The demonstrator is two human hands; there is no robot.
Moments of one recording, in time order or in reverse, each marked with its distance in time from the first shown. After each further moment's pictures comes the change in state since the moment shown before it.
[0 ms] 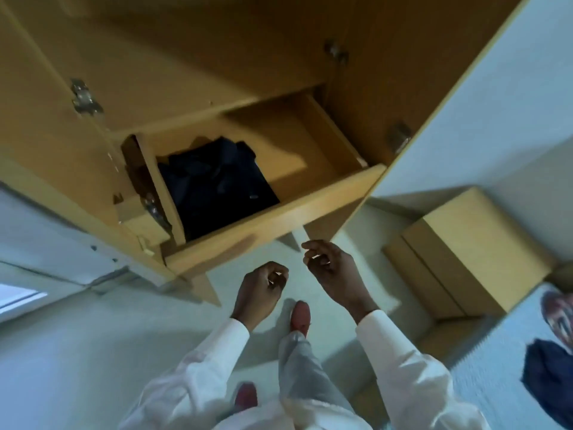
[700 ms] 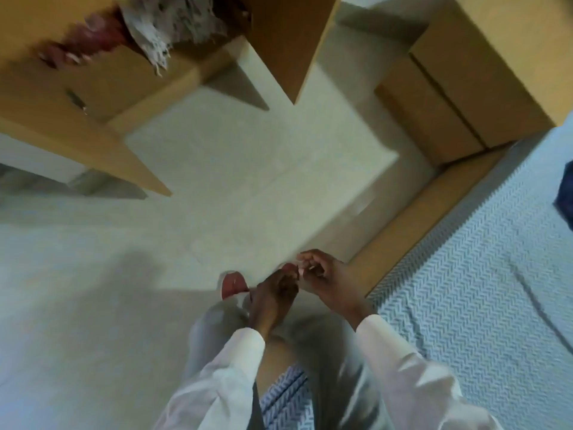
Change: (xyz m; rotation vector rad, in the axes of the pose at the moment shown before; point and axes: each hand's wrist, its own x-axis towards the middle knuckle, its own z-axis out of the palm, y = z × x) left_hand -0.145 -0.299 0.270 0.054 -0.535 -0.407; right_hand -0.212 0.330 0.194 0.041 -0.100 0.499
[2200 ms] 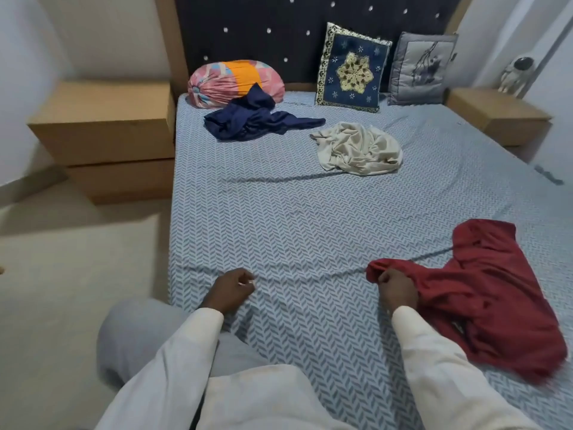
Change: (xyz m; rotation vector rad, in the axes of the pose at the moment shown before) left_hand -0.036 0.024 0.354 0.727 -0.474 0.816; right_hand -0.424 0.501 -0.010 0.217 1.242 1.007
